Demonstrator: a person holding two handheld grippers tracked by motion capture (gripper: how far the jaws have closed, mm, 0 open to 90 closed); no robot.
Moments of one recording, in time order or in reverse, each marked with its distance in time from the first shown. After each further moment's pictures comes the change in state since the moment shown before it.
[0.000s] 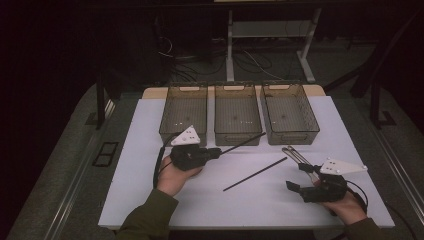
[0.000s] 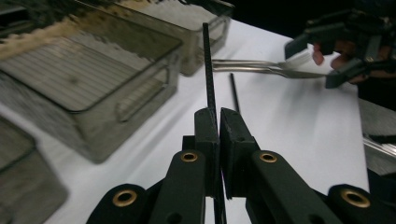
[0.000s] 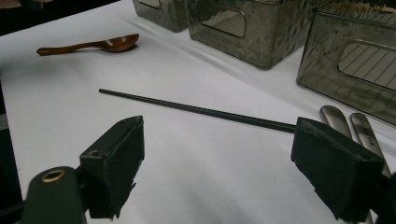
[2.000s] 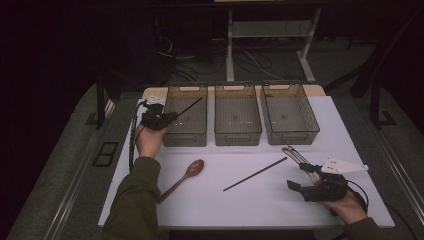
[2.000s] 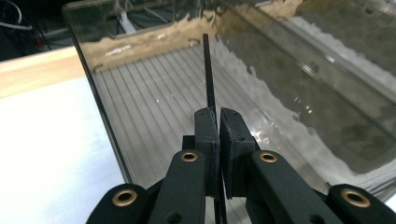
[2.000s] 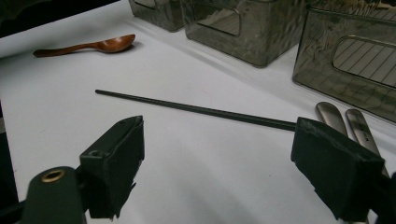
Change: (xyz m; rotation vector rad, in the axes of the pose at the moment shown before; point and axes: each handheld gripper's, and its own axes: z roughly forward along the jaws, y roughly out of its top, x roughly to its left) left arm 0.150 -0.005 -0.022 0.107 0.495 -0.232; right arm -0.004 -0.001 -0.001 -0.001 -0.002 0.018
